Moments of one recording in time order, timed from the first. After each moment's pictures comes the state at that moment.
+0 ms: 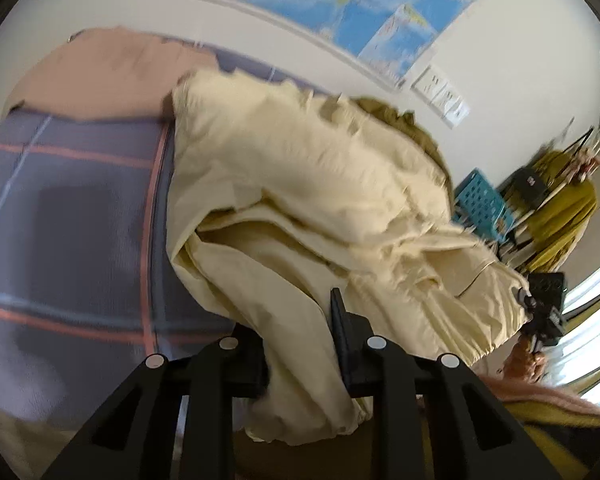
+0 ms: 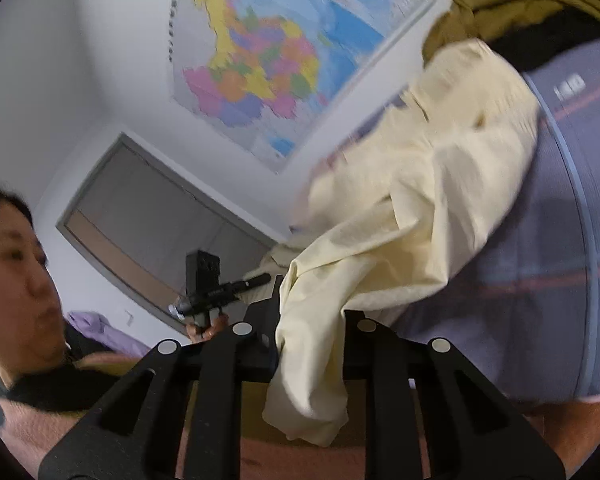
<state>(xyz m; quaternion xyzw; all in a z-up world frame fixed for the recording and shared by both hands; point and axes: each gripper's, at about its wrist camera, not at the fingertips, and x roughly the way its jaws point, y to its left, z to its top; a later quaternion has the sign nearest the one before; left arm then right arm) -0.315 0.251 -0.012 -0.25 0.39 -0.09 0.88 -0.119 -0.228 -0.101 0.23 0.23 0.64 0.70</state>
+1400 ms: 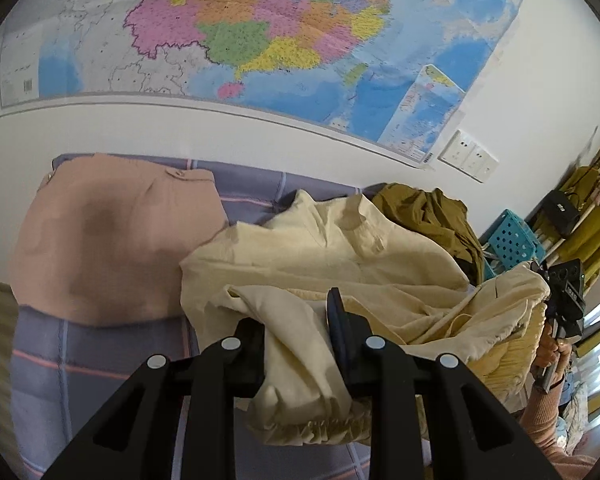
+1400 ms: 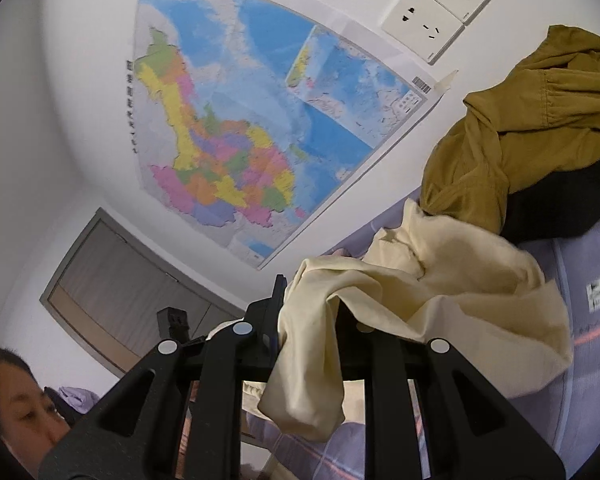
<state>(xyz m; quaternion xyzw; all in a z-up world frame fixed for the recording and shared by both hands) -0.170 0.298 0.102 -0.18 0.39 -0.04 0.90 0.025 -0.196 0.033 0.31 0.19 0.58 0.73</state>
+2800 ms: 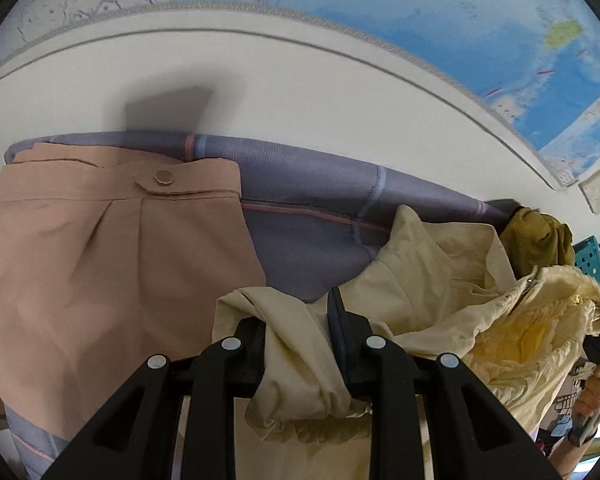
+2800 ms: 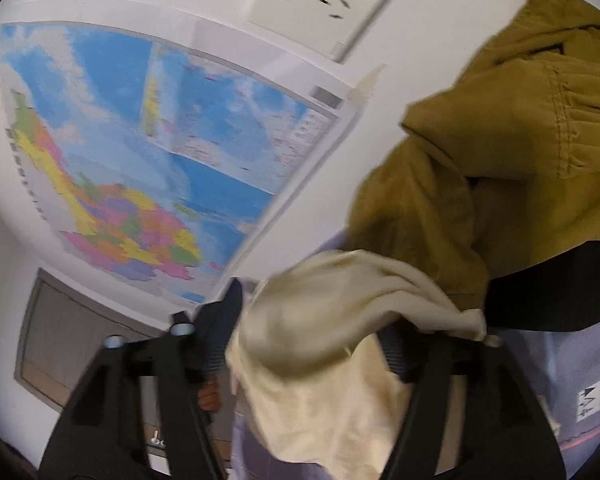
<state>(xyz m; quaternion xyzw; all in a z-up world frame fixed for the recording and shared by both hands) 0.047 0.351 0.011 -0.20 0.53 0.05 0.82 0.157 -0.145 0.053 0.35 0.27 0.48 0.76</state>
